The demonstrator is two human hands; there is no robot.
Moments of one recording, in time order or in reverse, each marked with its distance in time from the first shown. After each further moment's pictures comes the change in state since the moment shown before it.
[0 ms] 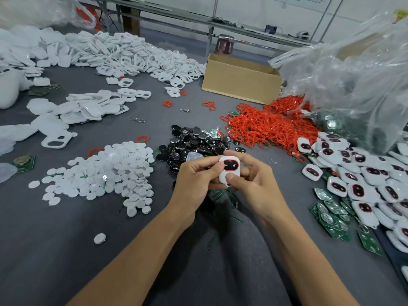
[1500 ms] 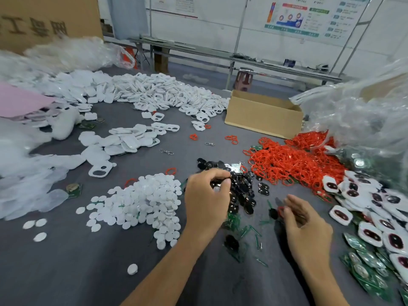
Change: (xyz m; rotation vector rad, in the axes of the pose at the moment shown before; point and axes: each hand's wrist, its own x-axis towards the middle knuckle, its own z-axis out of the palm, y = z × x) left_hand 0.017 0.027 -0.013 0.650 0.405 0.385; right_hand 0.000 0.026 -0.037 -0.663 0.581 -0.181
